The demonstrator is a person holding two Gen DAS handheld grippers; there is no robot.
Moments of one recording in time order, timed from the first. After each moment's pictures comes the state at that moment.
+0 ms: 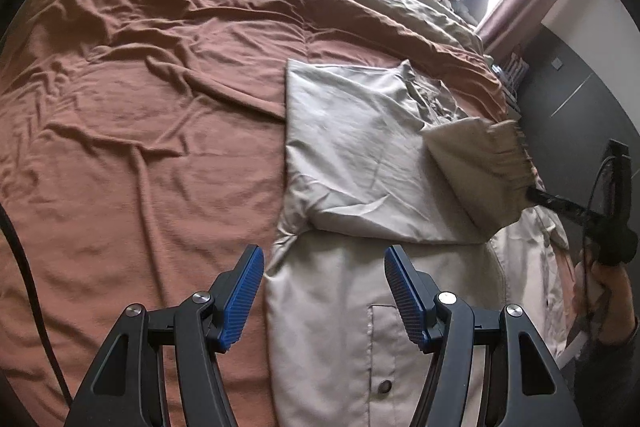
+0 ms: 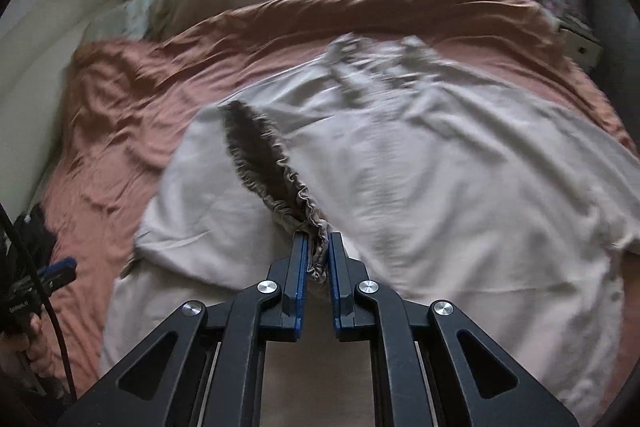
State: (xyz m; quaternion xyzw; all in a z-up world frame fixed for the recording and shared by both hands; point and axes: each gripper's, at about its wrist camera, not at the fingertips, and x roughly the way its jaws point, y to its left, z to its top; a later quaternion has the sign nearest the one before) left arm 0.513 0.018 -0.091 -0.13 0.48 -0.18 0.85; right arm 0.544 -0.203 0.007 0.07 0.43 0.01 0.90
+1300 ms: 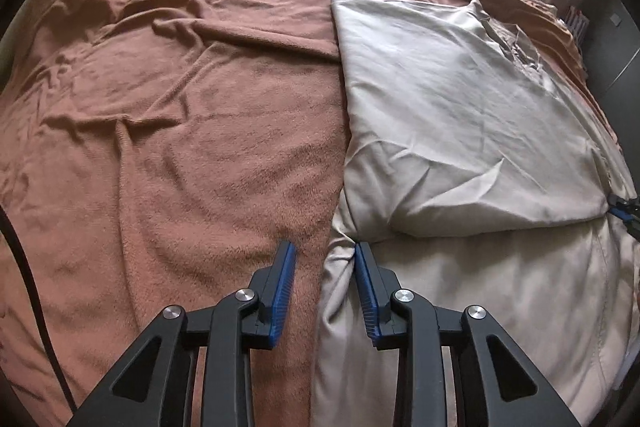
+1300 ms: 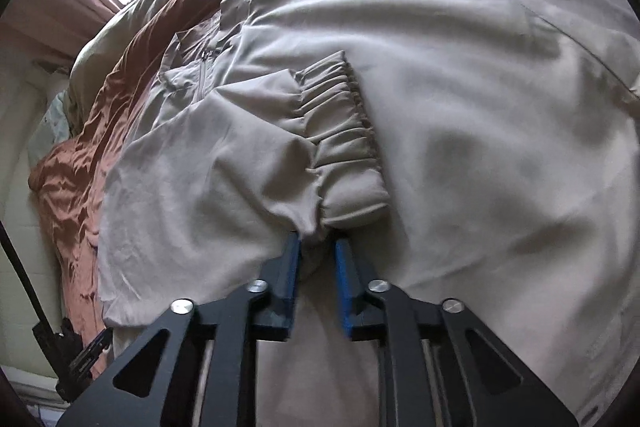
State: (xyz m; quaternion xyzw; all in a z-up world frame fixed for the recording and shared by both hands) left arm 0.560 -0.010 -0.173 -0.03 0.54 -0.08 0.84; right arm 0.549 -0.353 -0.086 0.29 0.47 -0.05 0.83
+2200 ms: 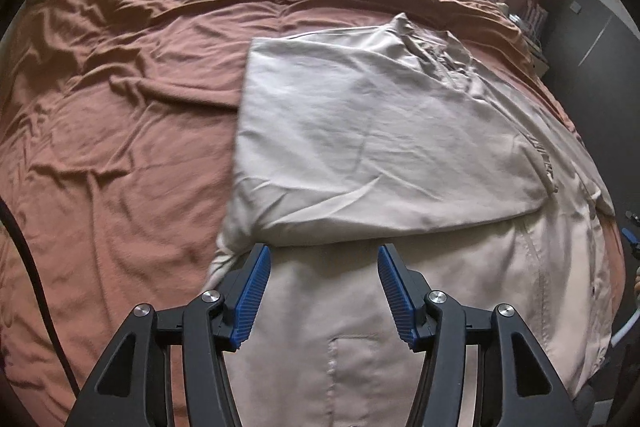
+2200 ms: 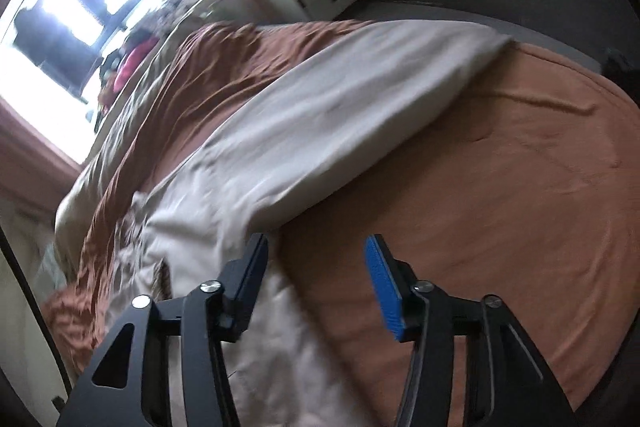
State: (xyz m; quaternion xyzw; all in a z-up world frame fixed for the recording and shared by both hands) left arm 0.540 -0.079 -0.113 -0.02 0.51 -0.14 0.85; right arm 0.331 -0.546 -0.038 0.39 0.30 -0.22 0.84
